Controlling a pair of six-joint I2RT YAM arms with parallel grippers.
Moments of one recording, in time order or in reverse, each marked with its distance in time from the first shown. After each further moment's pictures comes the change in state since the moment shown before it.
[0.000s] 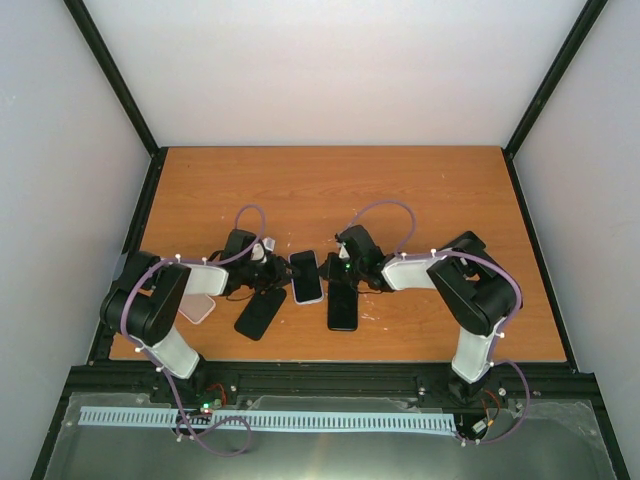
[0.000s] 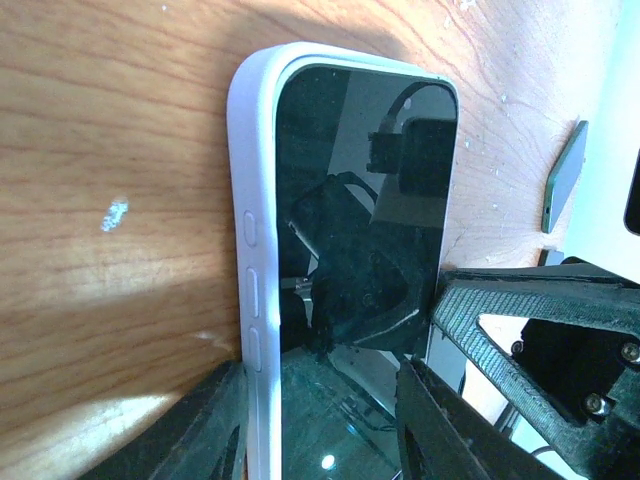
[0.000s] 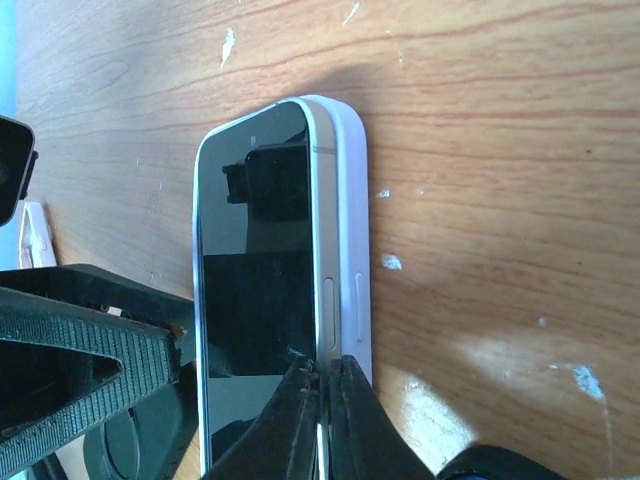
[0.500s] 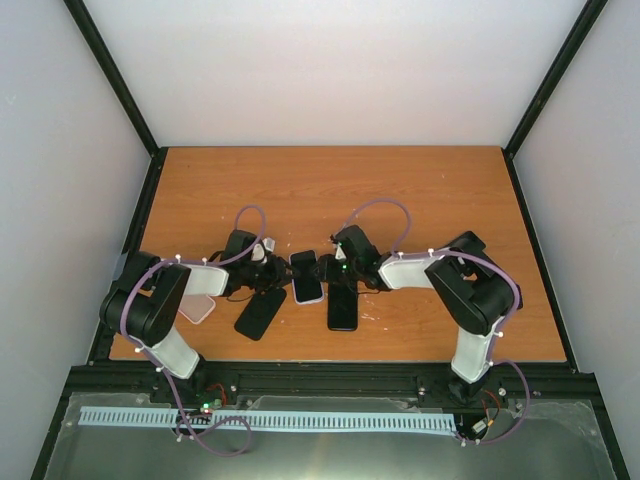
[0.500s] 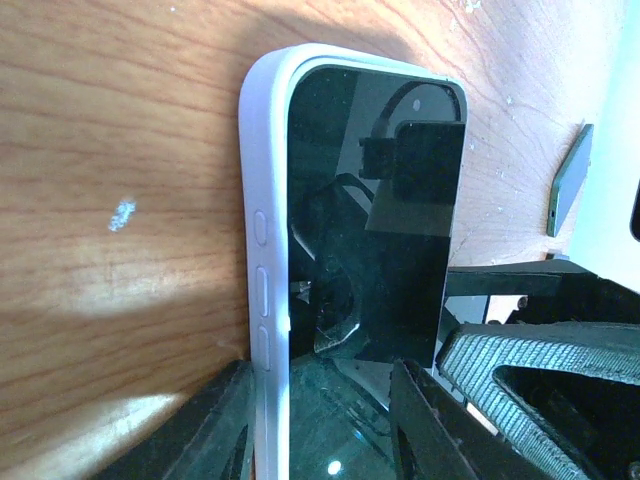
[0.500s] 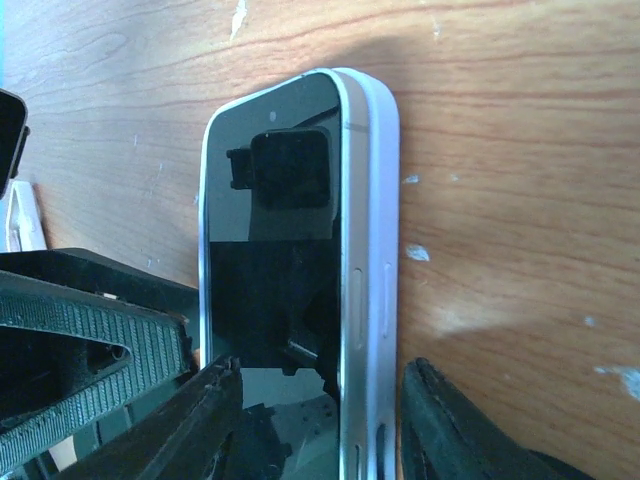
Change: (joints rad) left arm -0.003 -0.004 -0.005 0.002 -0.019 0.000; right arm 0.015 0.003 0.025 -0.051 0.013 -0.038
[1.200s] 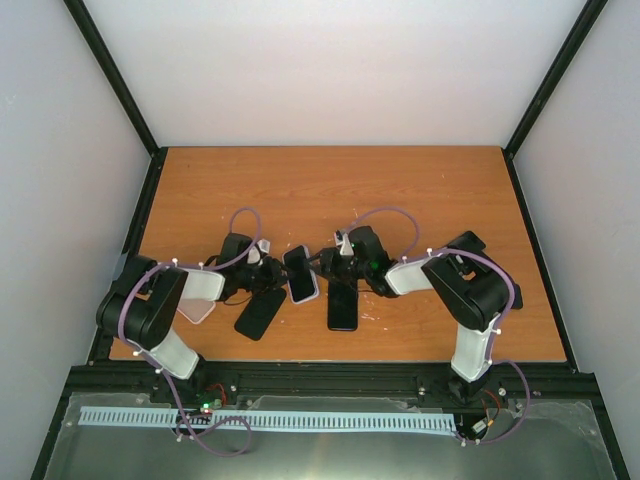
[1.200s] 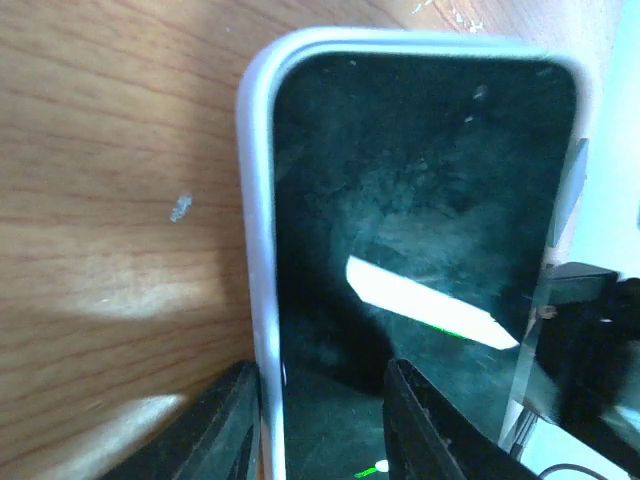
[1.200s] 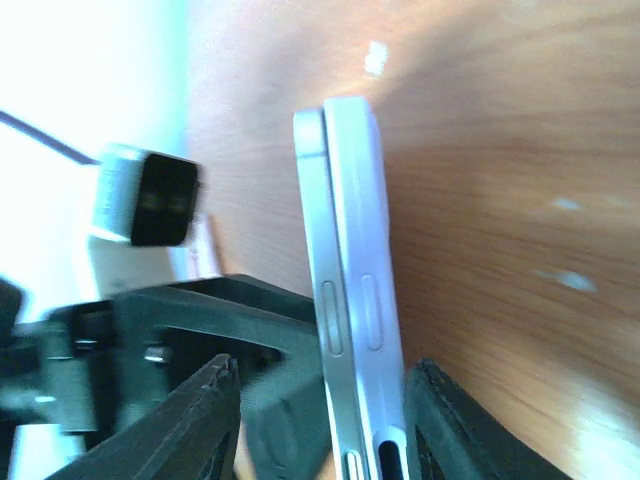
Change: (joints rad) left arm 0.016 -0.024 -0.053 0.057 -0.010 -0.007; right arm -0.039 0.034 -0.101 0.363 -0.200 0.249
